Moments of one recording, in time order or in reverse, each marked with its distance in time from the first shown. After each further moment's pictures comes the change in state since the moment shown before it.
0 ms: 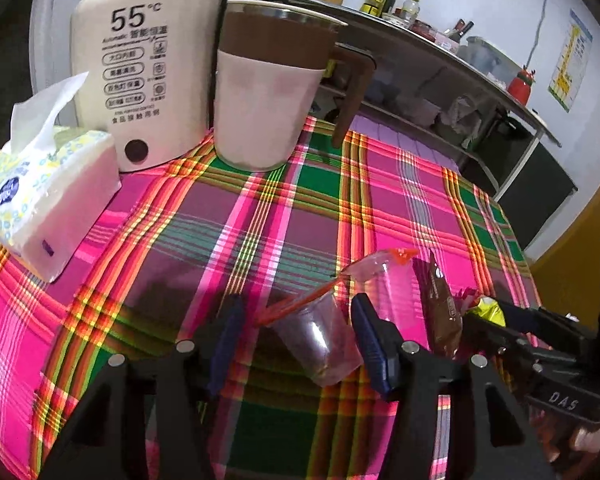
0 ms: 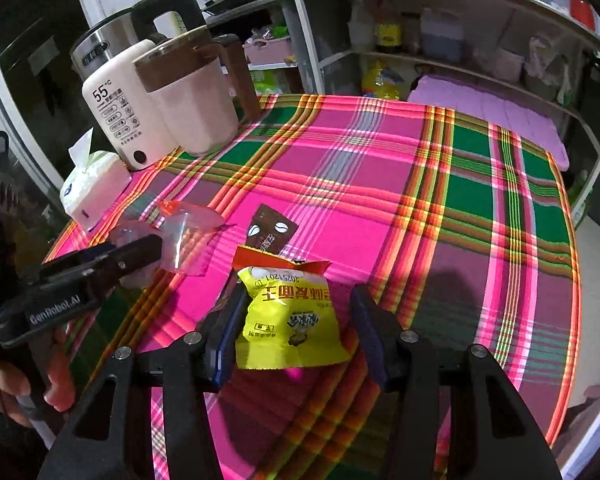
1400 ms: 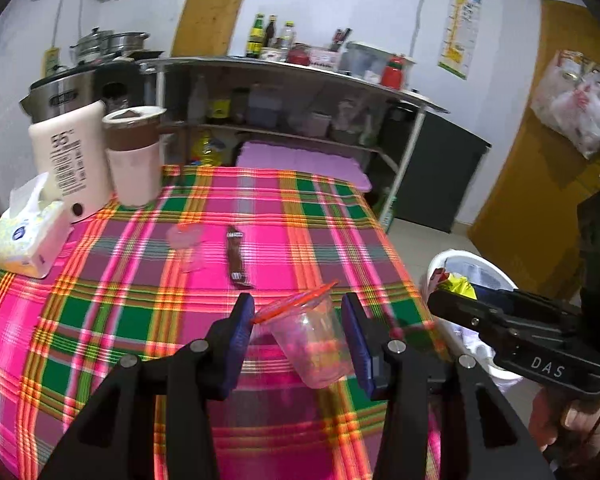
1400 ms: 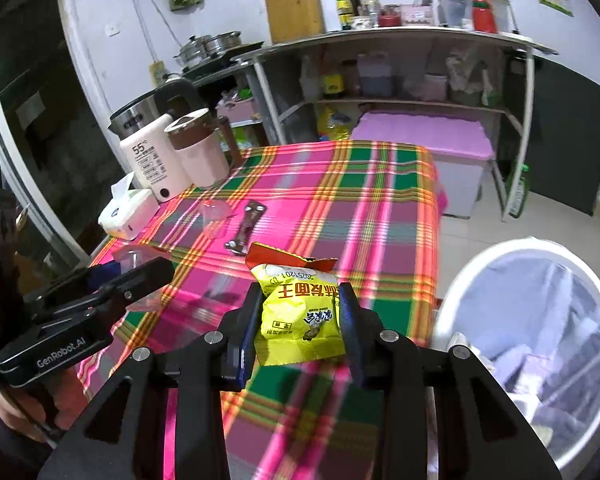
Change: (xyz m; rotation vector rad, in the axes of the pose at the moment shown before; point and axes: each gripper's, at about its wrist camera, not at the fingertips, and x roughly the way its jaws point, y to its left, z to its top) left arm -0.127 -0.113 -0.063 0.242 -0.122 -0.198; right arm -0.171 -0.009 -0.099 0.133 -0.200 -0.092
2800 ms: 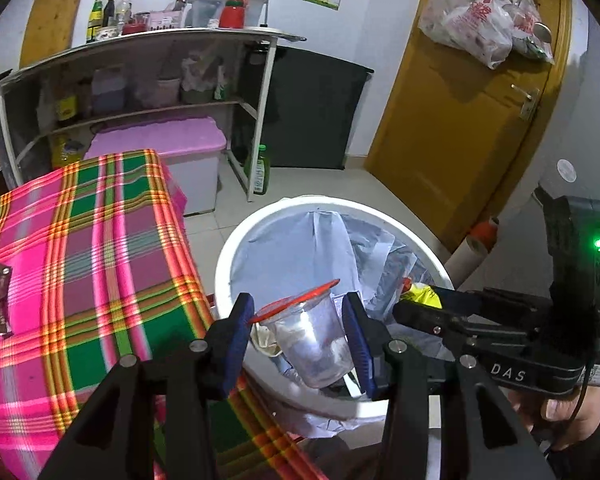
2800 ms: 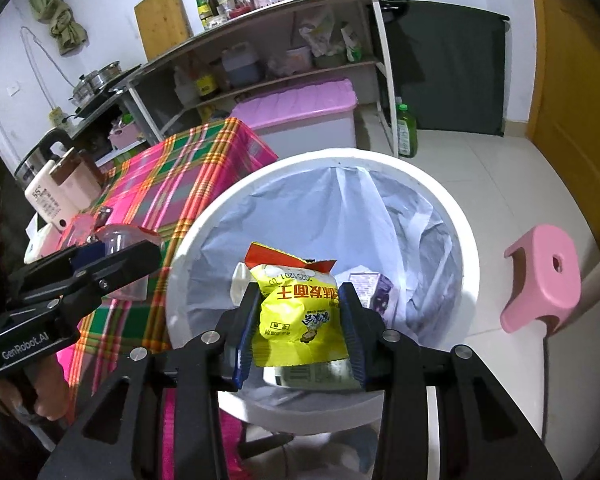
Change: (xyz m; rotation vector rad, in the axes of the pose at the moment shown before) left arm 0.080 -0.172 -0.010 0.261 0.165 -0.332; right arm -0.063 -0.166 -0.067 0.272 0.027 -0.235
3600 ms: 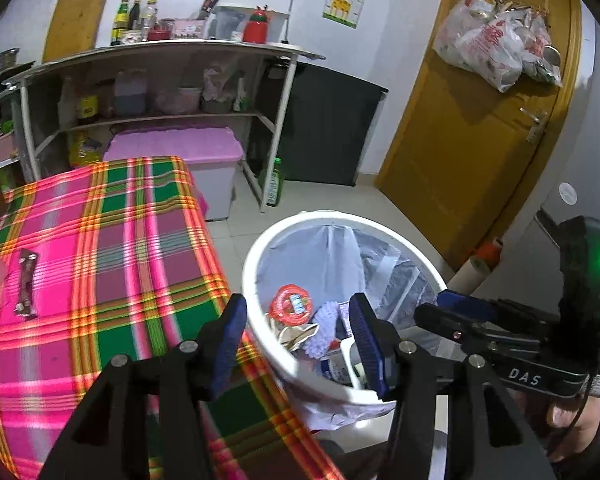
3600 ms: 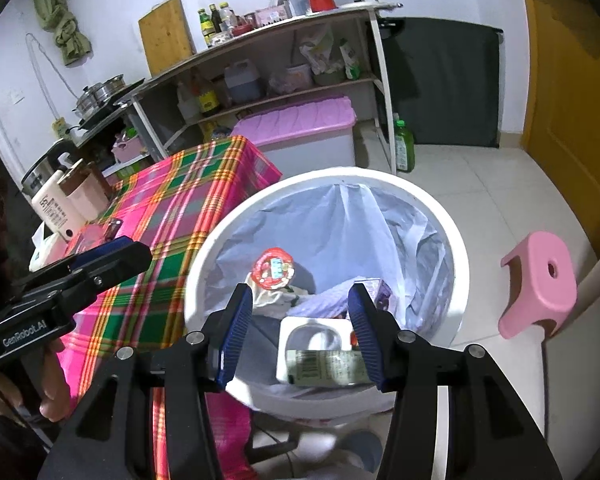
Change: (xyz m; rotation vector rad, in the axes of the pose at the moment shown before) left arm -0.034 0.016 -0.006 -0.063 -0.055 0.034; right arm -0.028 0.013 -0.004 -0.005 -0.069 0.001
